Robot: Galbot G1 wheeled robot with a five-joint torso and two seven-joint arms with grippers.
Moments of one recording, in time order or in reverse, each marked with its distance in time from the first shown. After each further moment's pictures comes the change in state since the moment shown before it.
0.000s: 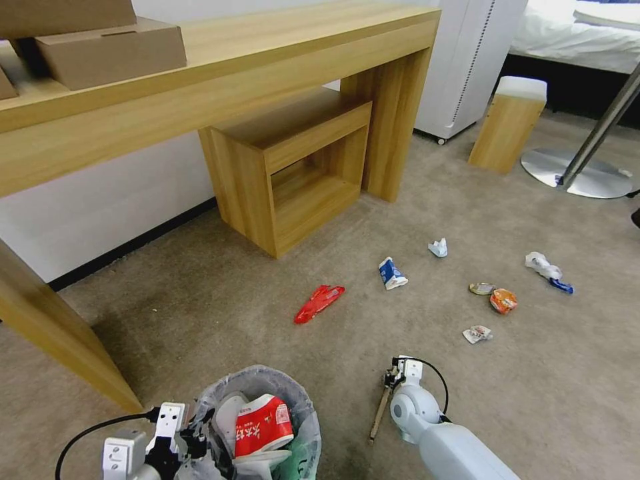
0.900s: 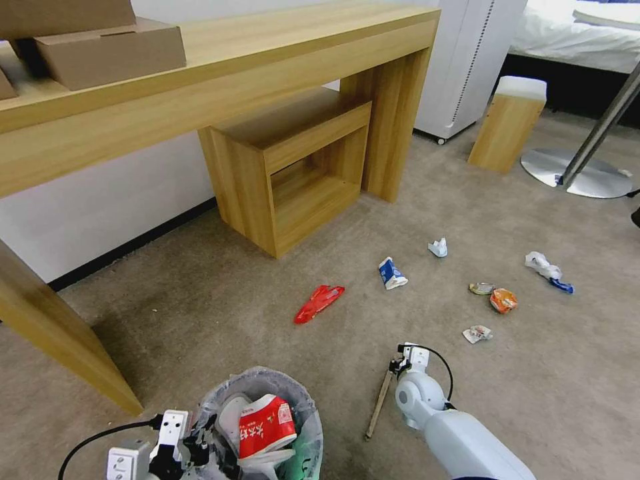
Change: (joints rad) left arm -0.011 -0.020 0.038 0.023 0.053 -0.010 0.016; right arm 0.024 -0.051 0.001 0.020 0.043 -0.004 0.021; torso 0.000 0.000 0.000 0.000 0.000
